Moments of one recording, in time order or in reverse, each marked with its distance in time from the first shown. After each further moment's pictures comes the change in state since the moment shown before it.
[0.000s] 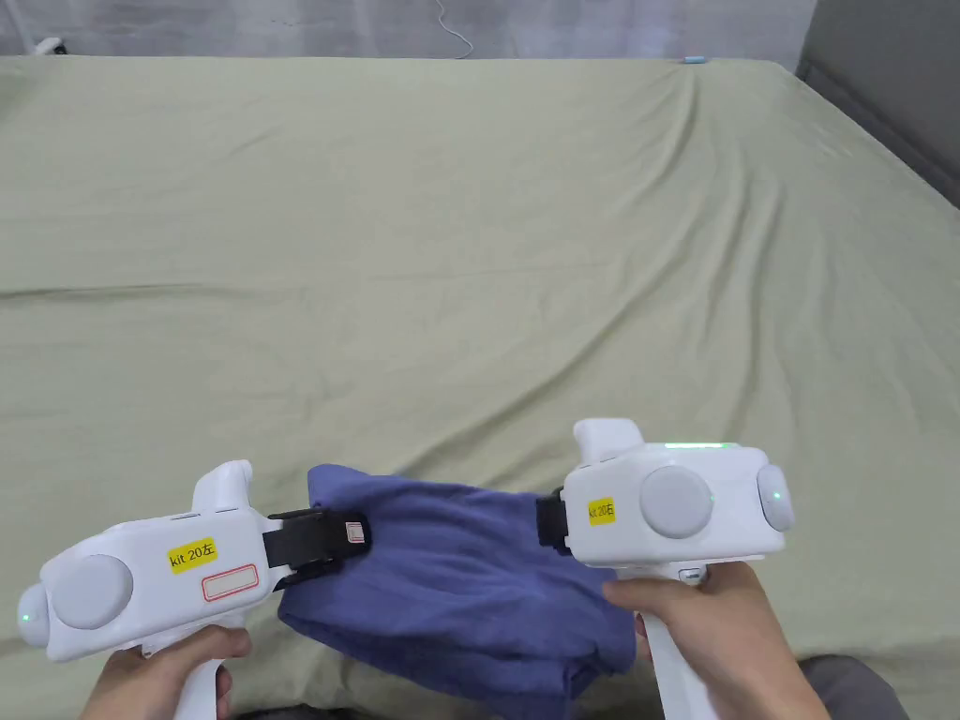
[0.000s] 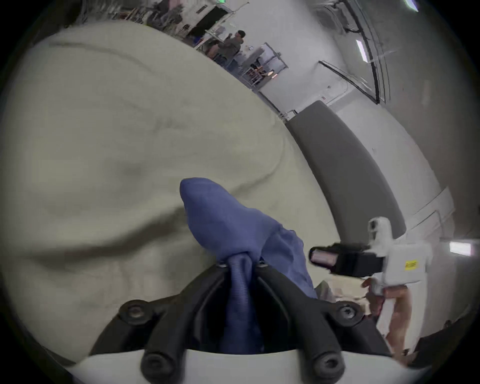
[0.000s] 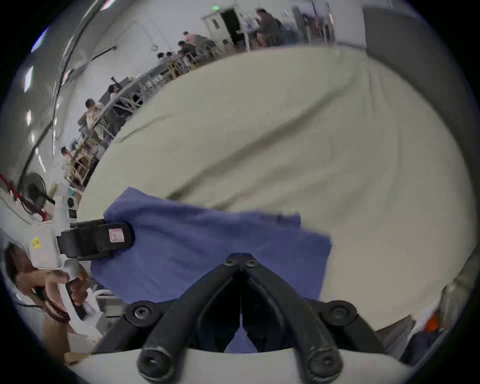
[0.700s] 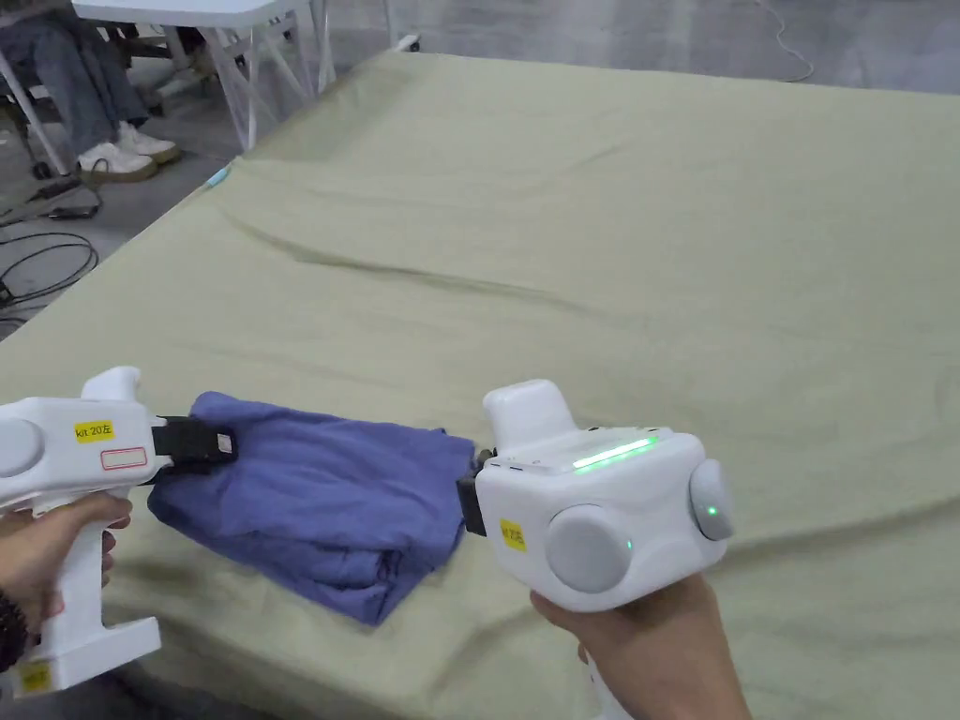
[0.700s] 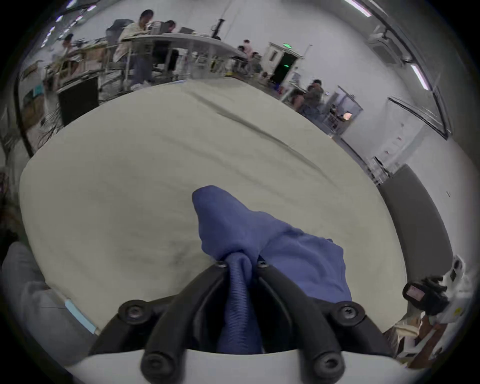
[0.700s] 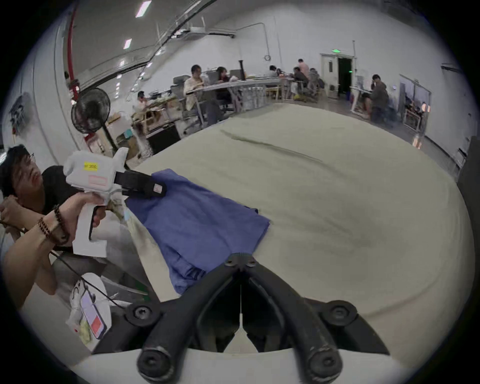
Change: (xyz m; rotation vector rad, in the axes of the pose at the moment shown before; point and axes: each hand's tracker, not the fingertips) left arm -0.265 0.104 0.251 0.277 0.507 0.180; right arm -0.302 0.054 -0.074 0.145 0.292 0.508
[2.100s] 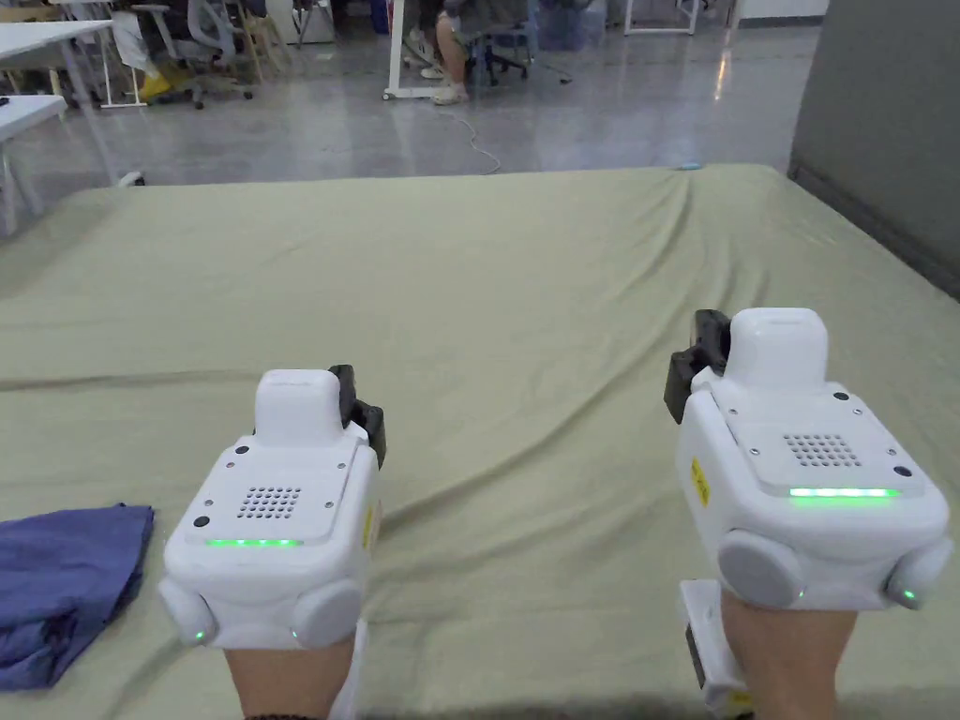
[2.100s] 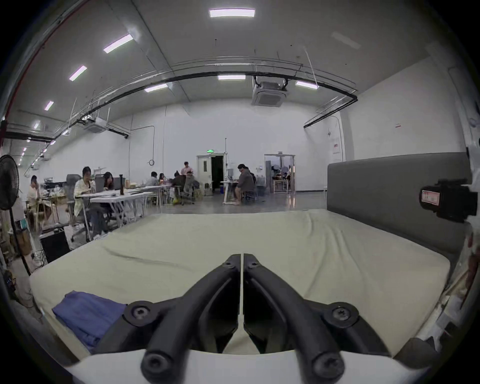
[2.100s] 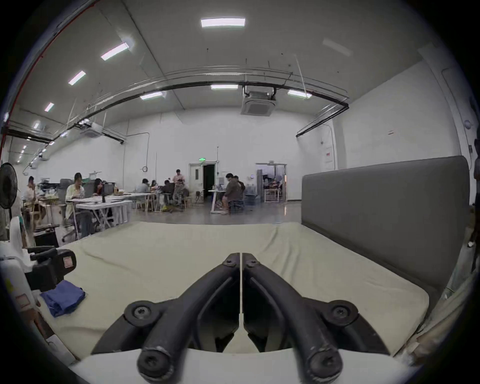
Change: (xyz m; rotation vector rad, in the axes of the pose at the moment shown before) left arm 0.480 -0.257 0.053 0.719 -0.115 -0.589; right arm 0.209 -0.196 0.331 0.727 -0.839 -0.246
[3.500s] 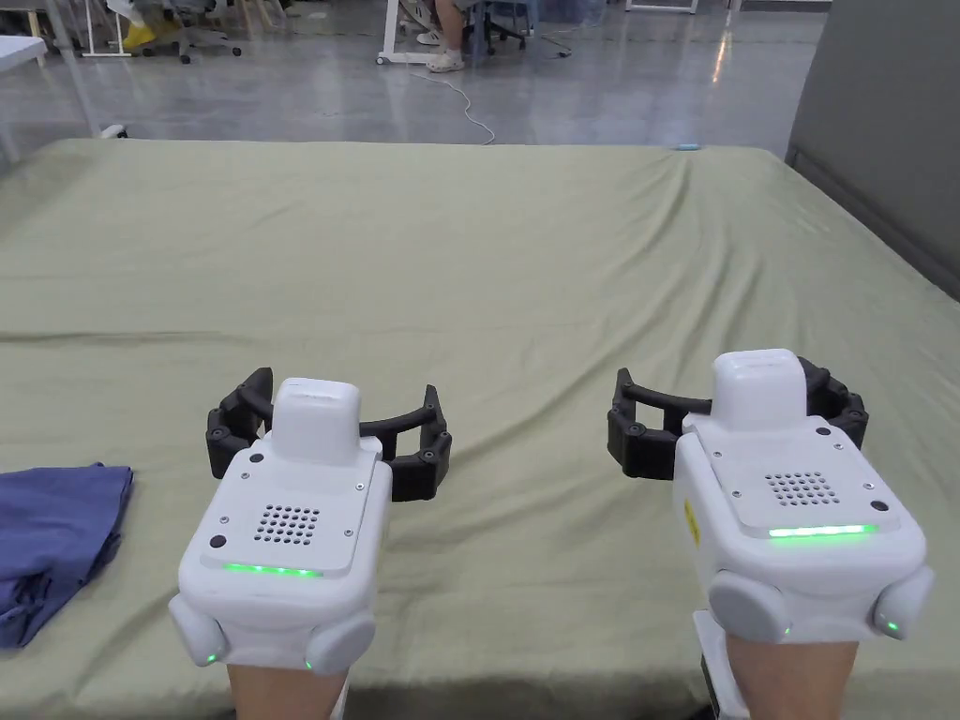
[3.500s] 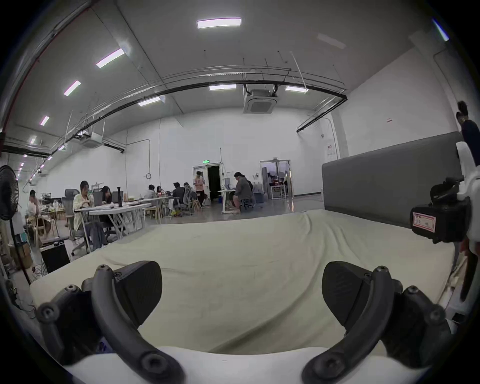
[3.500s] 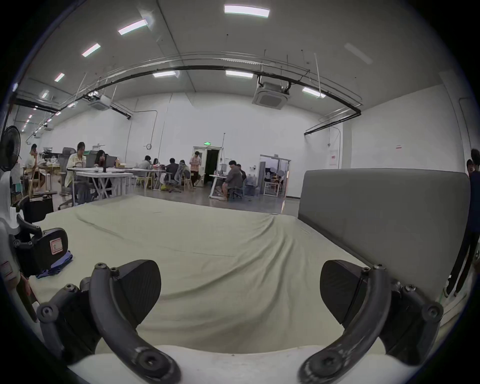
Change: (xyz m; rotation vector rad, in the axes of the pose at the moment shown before) left arm 0.009 -0.025 0.006 0.060 -0.034 -0.072; right arm -0.002 -0.029 -0.003 -0.064 0.002 0.141
